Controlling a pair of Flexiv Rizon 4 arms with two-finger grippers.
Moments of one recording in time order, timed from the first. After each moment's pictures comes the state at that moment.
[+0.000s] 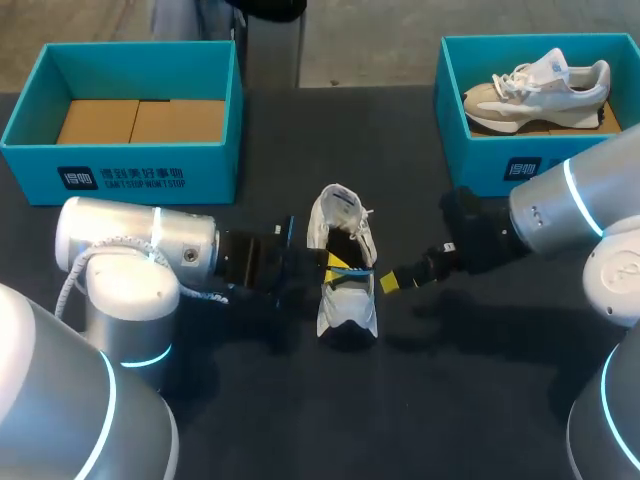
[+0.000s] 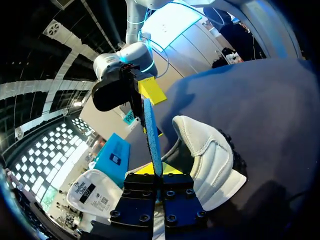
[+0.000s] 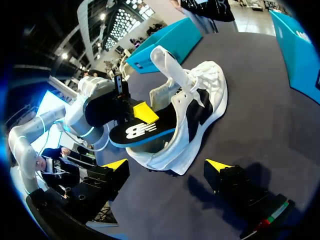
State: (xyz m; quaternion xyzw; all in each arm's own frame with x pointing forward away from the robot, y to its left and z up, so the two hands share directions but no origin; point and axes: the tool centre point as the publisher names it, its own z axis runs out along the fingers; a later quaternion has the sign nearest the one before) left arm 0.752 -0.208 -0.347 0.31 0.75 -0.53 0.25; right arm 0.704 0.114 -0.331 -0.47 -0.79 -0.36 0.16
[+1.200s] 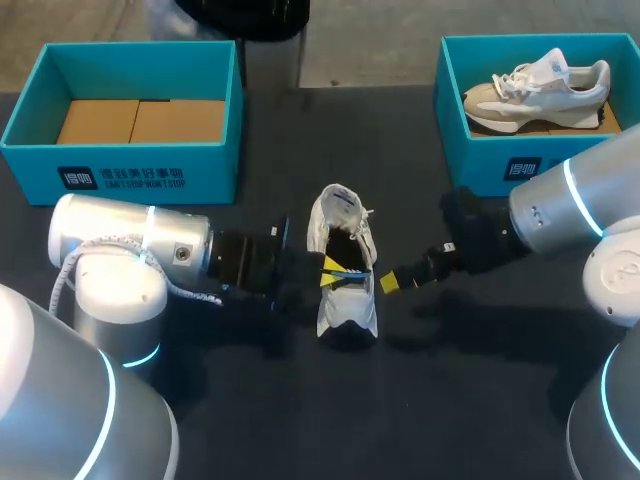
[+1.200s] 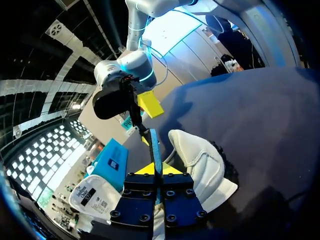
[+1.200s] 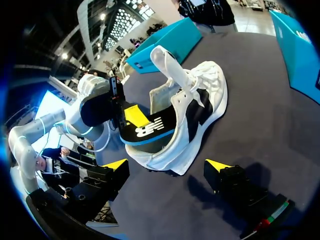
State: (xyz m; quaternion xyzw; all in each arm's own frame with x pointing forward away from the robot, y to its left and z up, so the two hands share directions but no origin) left arm 0.739 -0.203 -0.339 0.32 0.74 -0.55 0.23; right arm 0.704 0.114 -0.331 -0.47 -0.79 -0.36 0.16
